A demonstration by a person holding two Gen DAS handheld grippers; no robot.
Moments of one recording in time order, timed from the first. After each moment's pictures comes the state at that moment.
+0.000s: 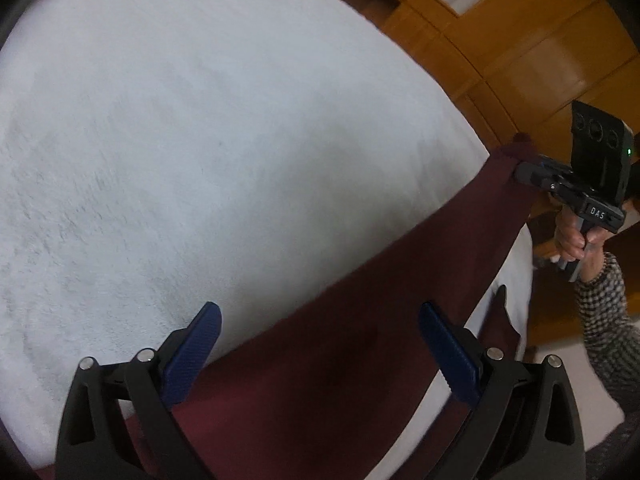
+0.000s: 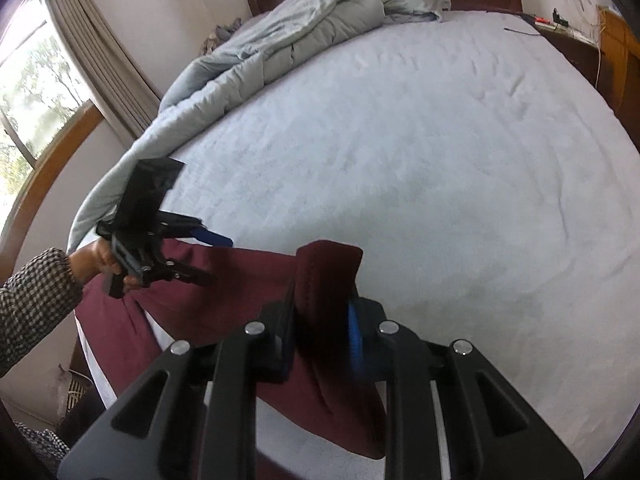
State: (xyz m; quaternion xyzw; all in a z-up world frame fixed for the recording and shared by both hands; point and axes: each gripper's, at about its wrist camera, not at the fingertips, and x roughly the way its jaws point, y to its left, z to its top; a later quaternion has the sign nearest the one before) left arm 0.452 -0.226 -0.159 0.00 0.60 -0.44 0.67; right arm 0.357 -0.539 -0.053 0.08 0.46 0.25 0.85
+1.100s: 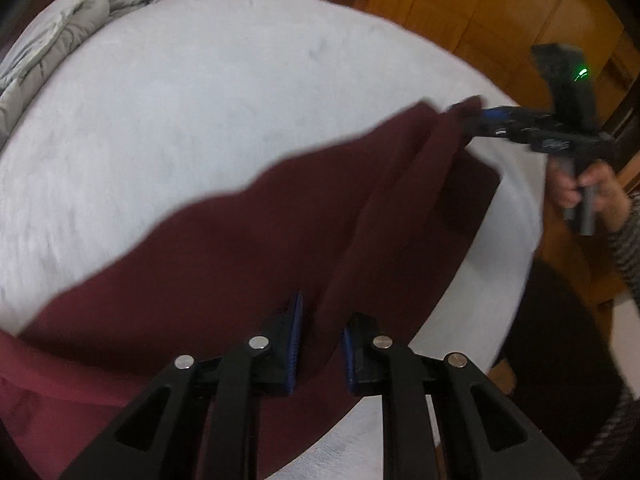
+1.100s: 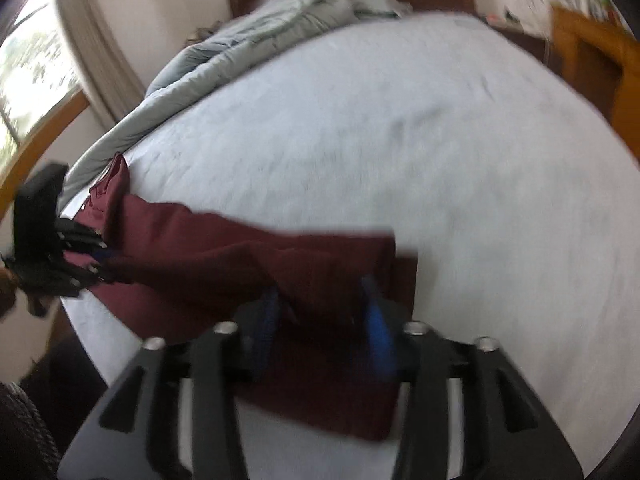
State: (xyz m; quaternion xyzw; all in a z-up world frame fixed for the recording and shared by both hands) left arm 0.150 -0.233 -0.128 0.15 0.53 -0.36 0.75; right arm 0.128 -0.546 -0.101 0.07 0.46 0.17 0.87
